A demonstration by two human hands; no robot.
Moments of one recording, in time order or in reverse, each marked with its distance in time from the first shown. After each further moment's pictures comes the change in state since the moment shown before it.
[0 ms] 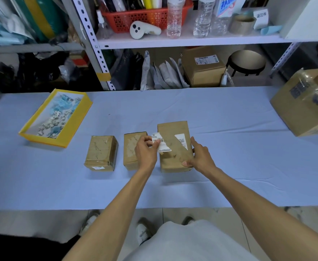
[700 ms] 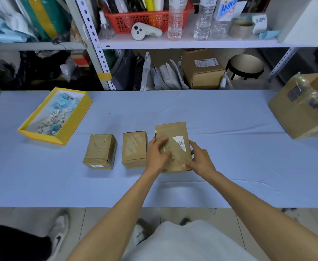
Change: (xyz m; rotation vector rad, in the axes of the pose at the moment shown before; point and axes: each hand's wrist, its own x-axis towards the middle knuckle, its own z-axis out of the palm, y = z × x) left_hand -0.015 -0.018 0.022 0.087 -0.269 0.062; right_hand -0.015 0.005 -0.002 0.066 -0.004 -0.041
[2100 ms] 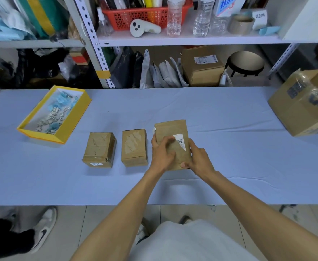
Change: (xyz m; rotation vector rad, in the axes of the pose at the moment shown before) left_hand -0.008 0.013 0.010 0.152 -0.131 0.001; right_hand 0.005 0.010 0.009 -0.147 0.025 -0.067
